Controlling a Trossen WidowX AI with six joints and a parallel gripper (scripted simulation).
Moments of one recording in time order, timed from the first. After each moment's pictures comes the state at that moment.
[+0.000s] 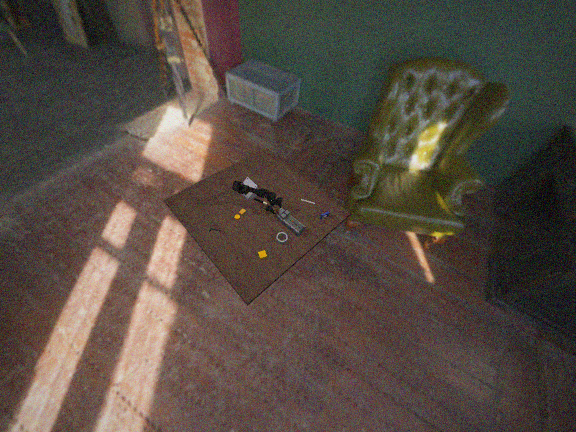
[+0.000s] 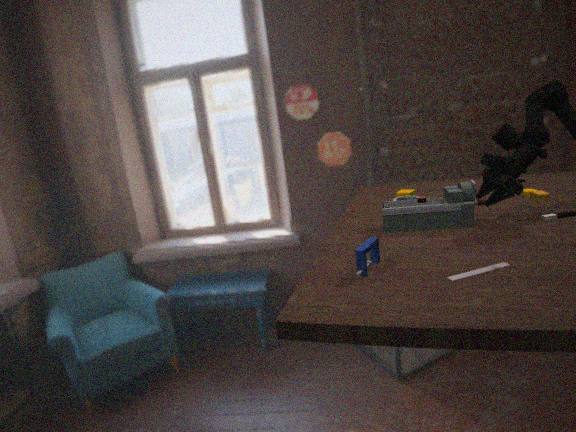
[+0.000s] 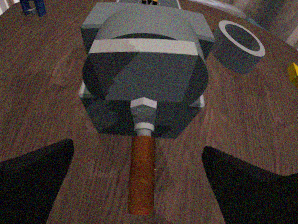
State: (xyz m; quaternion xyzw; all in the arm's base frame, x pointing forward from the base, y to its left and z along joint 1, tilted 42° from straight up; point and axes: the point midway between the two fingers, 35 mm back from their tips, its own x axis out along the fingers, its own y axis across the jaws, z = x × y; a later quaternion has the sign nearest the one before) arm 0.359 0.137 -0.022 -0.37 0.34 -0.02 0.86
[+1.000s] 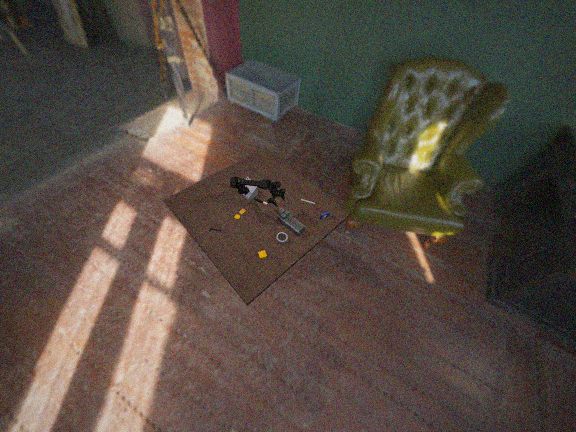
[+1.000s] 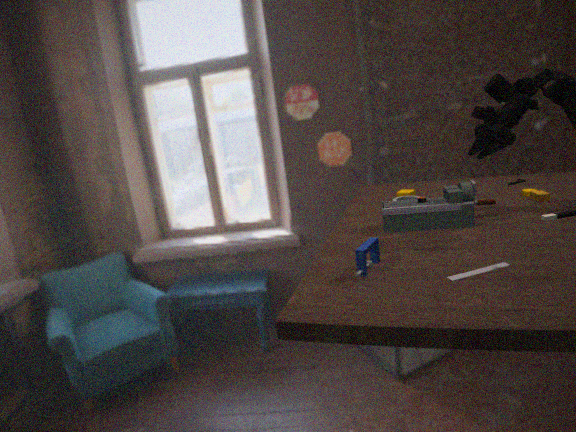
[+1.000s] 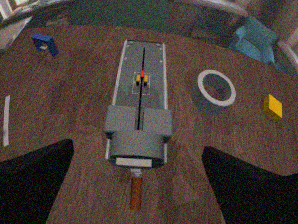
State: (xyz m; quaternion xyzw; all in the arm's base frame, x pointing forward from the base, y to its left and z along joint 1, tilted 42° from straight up) arm 0.362 0.230 0.079 -0.37 0.35 -0.02 0.86
